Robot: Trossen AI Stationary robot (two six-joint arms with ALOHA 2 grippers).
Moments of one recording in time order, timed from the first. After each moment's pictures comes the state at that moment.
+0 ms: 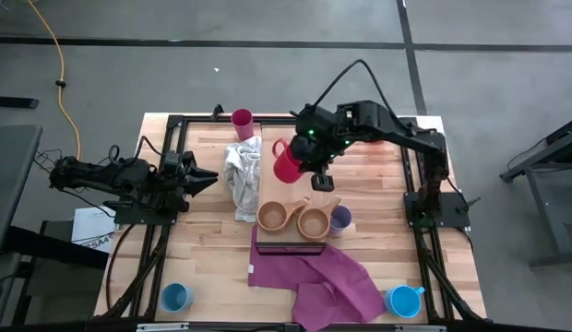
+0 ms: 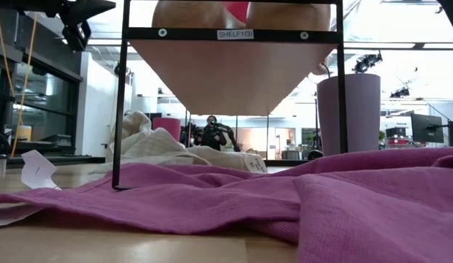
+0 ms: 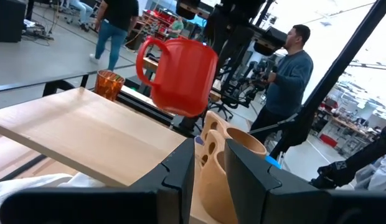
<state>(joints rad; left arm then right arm) -0.09 0.30 0.39 -0.08 -0.32 -0.43 -0.09 1.91 2.34 -1.44 -0.17 -0.18</state>
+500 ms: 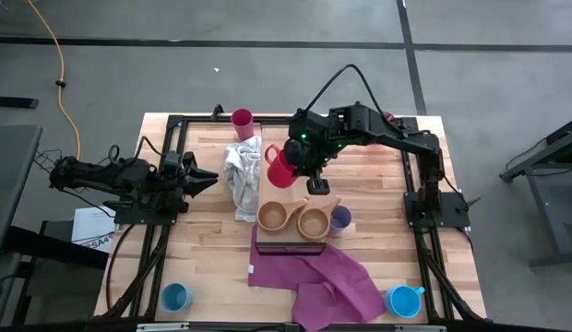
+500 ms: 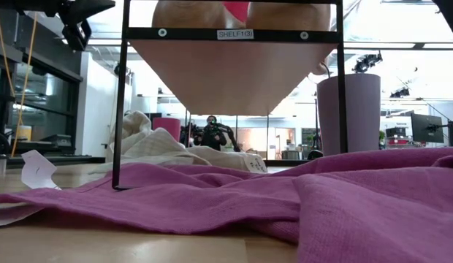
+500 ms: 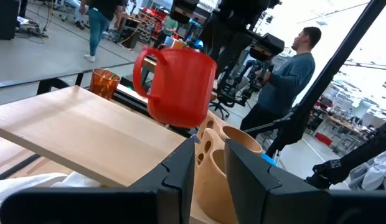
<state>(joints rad) -0.09 0.30 0.39 -0.08 -0.31 -0.44 -0.08 1.94 2.34 -1.40 -0.20 -0.25</state>
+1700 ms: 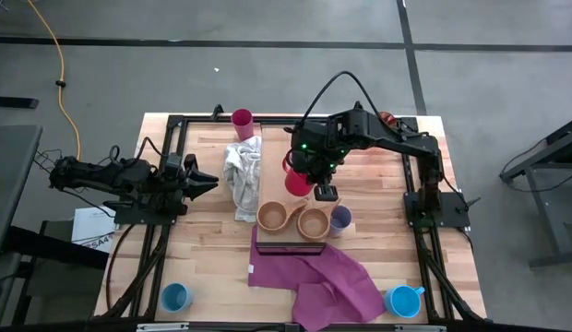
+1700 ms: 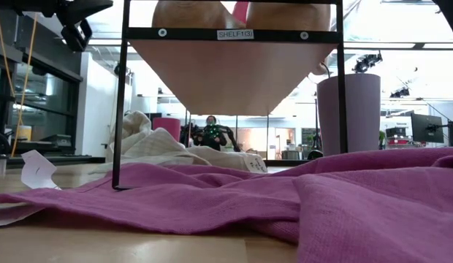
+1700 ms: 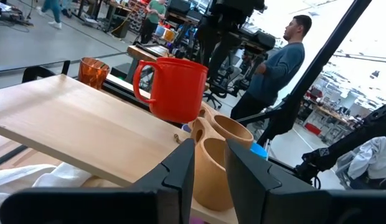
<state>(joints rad) -0.09 0.30 0.39 -0.10 -0.25 -0.45 -0.06 1.95 2.34 -1.57 -0.19 -0.15</state>
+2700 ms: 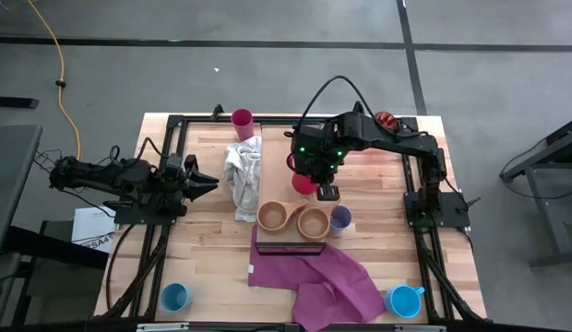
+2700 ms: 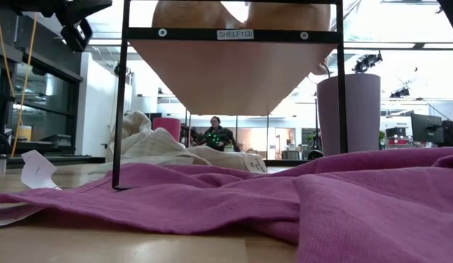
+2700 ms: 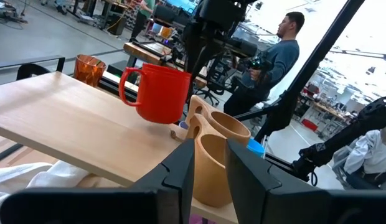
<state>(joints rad) -0.09 0.30 0.39 -0.11 -0.24 -0.45 -0.07 1.92 2.22 -1.57 -0.15 -0.18</state>
